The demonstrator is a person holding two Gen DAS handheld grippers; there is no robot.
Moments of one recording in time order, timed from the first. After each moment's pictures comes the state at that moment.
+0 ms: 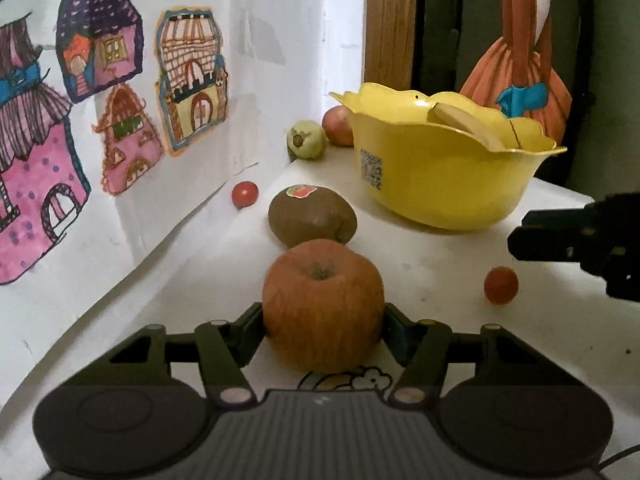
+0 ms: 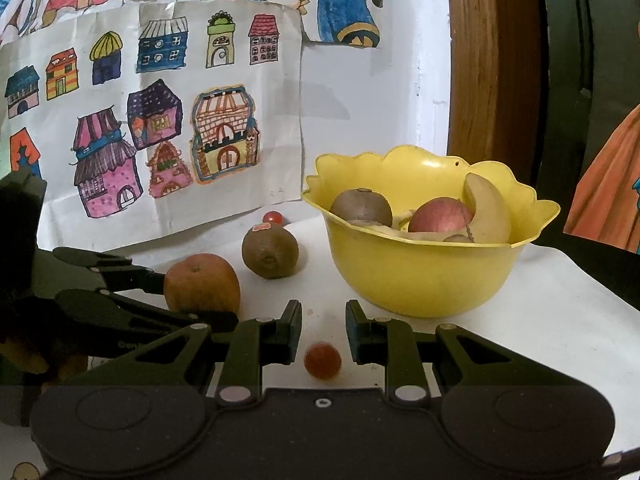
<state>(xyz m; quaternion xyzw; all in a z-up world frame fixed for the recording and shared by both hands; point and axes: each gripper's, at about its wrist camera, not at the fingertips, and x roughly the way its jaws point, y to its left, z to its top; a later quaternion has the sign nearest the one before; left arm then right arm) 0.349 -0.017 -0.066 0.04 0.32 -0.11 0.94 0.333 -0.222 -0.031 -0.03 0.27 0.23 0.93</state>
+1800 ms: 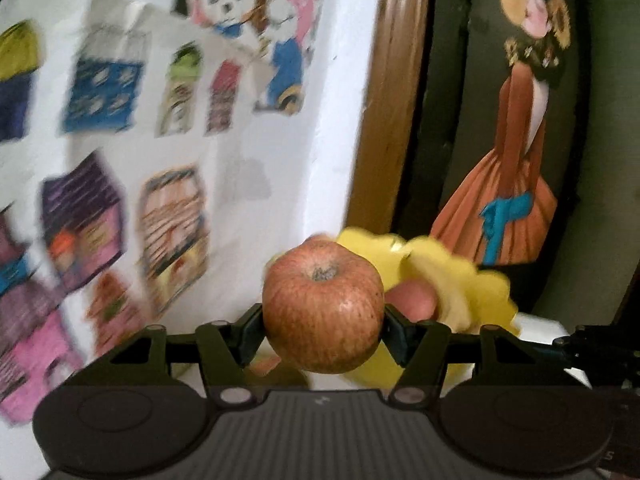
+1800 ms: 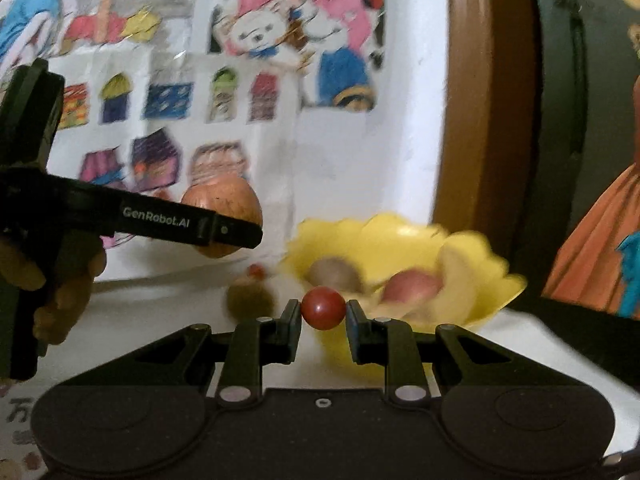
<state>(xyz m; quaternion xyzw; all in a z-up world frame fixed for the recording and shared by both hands) 0.373 -0.034 0.018 -0.04 0.20 -0.13 0.97 0.338 -0.245 0.011 -0.07 0.19 0.21 0.96</state>
